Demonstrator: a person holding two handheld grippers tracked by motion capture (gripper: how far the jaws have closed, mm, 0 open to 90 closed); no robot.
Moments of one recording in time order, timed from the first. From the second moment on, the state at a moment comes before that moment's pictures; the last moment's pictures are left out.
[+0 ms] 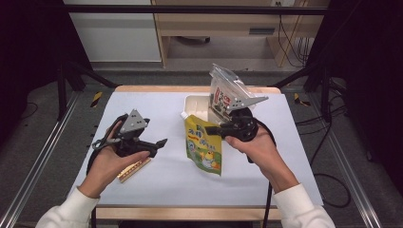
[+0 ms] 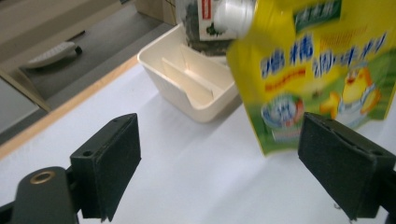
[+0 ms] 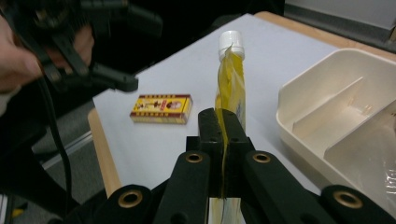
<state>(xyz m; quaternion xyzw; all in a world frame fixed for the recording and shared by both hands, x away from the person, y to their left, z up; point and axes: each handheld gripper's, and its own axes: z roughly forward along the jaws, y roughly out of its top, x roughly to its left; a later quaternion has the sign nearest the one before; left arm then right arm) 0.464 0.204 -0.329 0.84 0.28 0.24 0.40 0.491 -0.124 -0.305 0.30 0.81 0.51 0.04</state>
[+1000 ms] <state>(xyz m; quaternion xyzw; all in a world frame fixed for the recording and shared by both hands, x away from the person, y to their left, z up) 0.409 0.245 -0.439 0.80 0.36 0.24 0.41 0.516 -0.119 -0.258 0.38 0.69 0.61 0.13</state>
